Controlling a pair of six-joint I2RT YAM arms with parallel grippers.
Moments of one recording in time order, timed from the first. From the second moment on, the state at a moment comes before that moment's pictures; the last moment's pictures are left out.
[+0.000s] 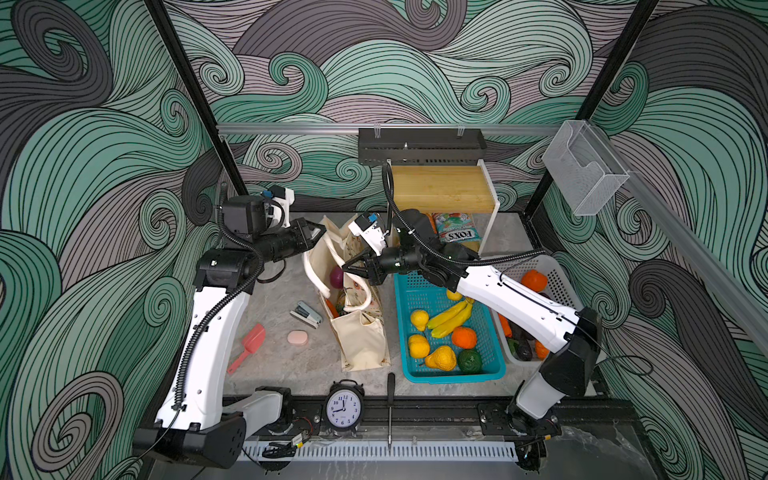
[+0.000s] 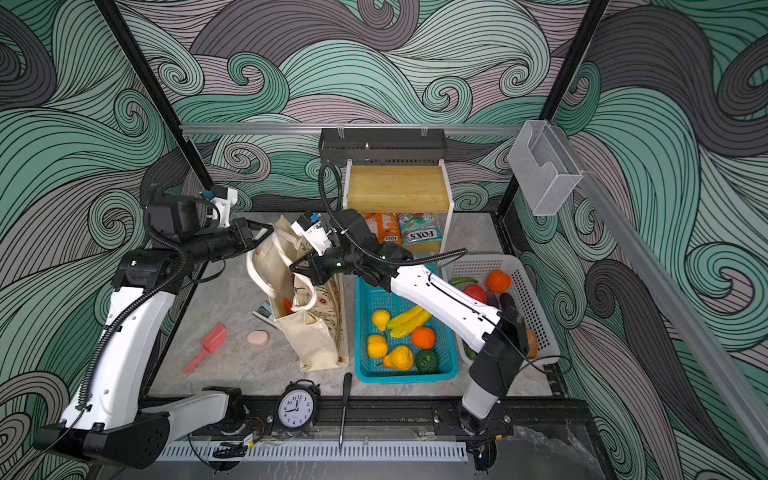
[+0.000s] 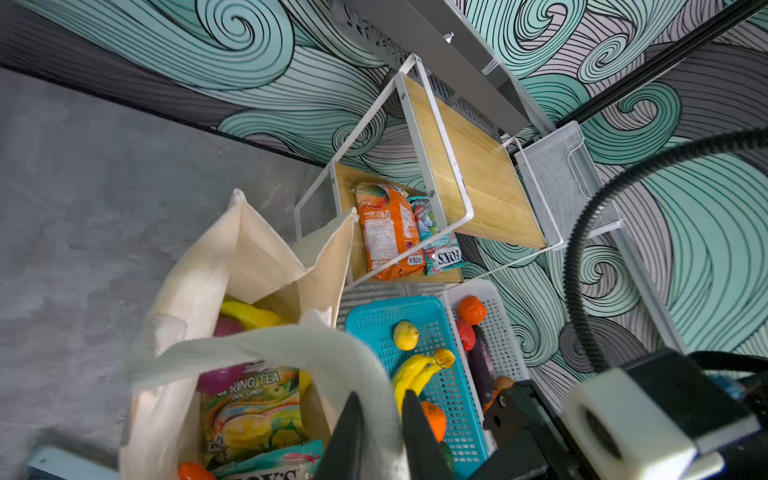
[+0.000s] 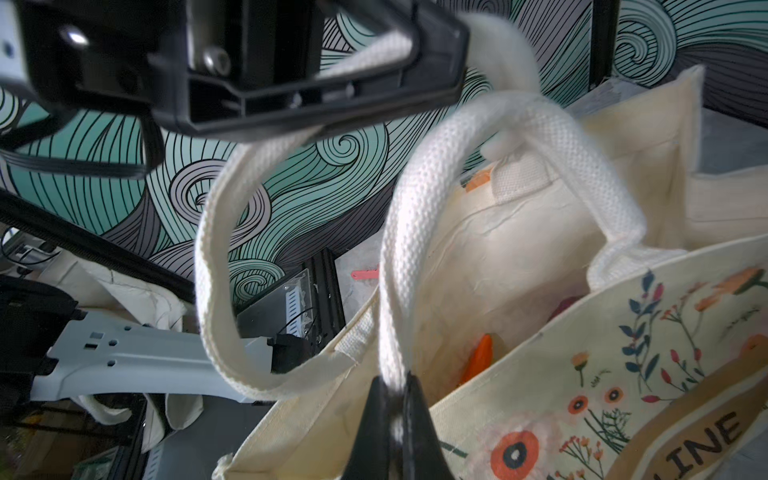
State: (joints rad) left arm -0.08 1.20 1.57 -0.89 0.50 -0.45; right arm 0.88 1.69 1.66 -0.42 -0.56 0.21
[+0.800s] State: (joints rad) left arm -0.24 1.25 1.77 -1.14 0.30 -0.27; right arm 0.91 1.89 1.70 0.05 -0.57 0.51
